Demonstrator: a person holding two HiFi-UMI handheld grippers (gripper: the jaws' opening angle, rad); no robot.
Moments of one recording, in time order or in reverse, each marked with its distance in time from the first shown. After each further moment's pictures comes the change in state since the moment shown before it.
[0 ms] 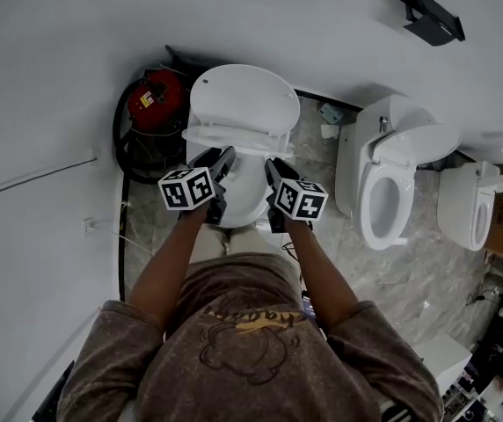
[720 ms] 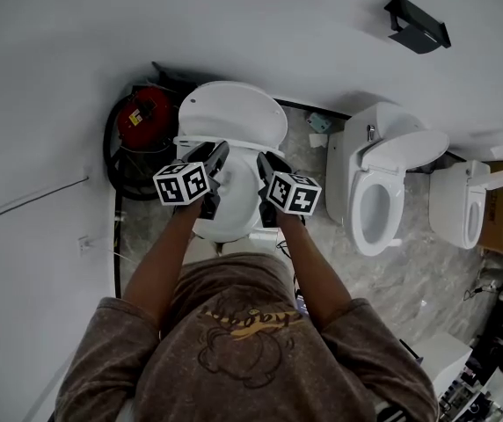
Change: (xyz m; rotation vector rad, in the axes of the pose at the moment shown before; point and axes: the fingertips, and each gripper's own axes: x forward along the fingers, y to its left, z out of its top) left arm 0.042 -0.006 0.050 0.064 -0.013 -0.027; right arm 0.021 -0.005 0.062 0.024 -0.066 -0.015
